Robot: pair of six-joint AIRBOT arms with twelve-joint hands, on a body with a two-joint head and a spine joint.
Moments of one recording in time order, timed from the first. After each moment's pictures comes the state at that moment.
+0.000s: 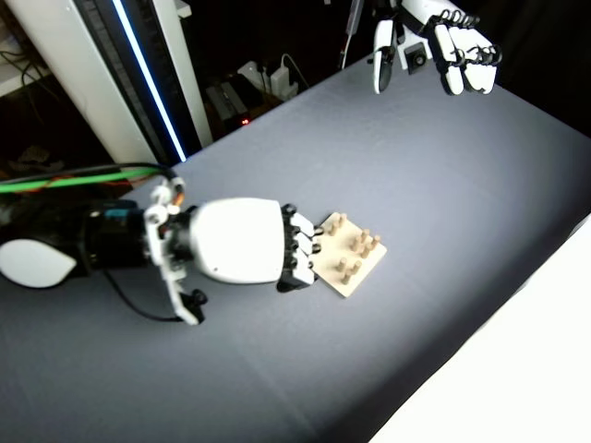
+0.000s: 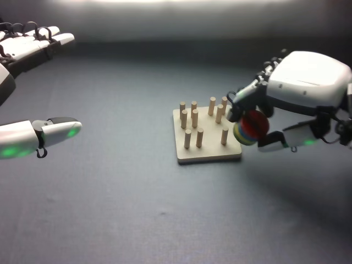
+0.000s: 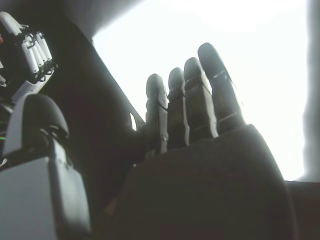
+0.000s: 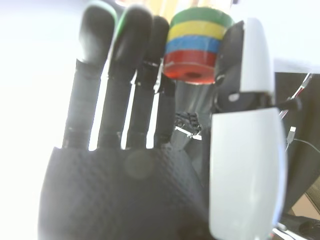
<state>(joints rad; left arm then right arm) 1.15 -0.80 0.97 -0.29 -1.28 0.73 -0.54 -1.20 1.41 -0.49 0.70 -0.49</state>
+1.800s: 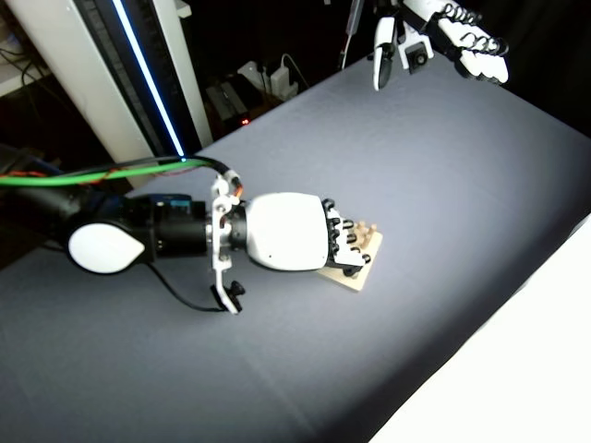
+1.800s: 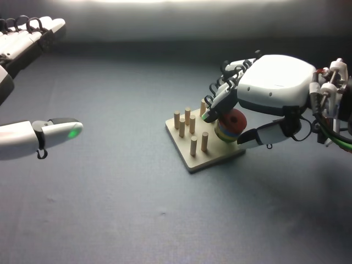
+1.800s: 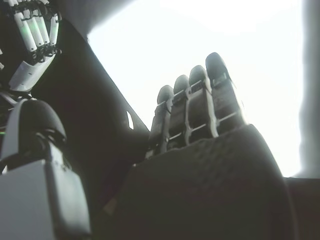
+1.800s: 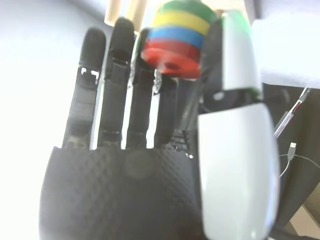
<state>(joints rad) 1.16 -0.80 0.96 -0.30 -1.30 0.73 -0.49 -1.28 1.44 -0.53 0.59 -0.48</state>
